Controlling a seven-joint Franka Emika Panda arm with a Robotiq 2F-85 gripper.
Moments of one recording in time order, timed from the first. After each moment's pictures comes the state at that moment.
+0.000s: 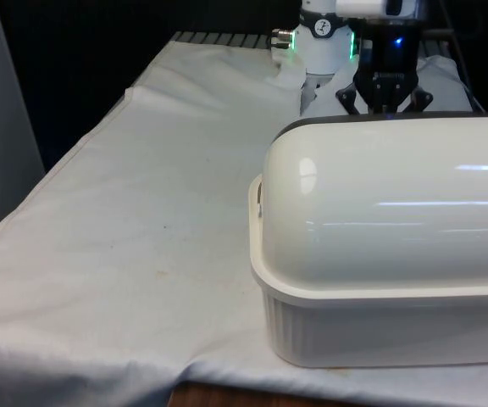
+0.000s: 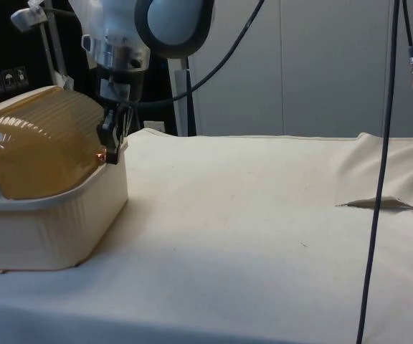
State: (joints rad) arm 0.24 0.34 -0.09 -2.08 -0.07 2.73 0.02
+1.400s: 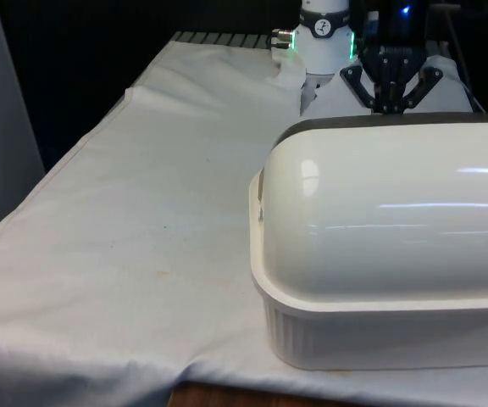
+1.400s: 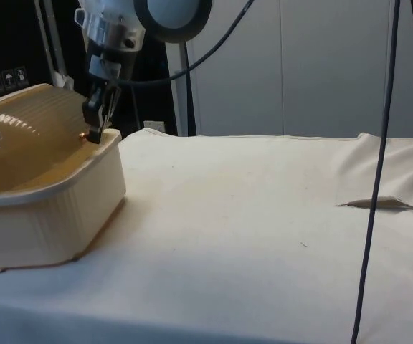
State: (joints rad) arm 0.25 0.30 -0.09 -2.08 -0.09 2.80 0.02
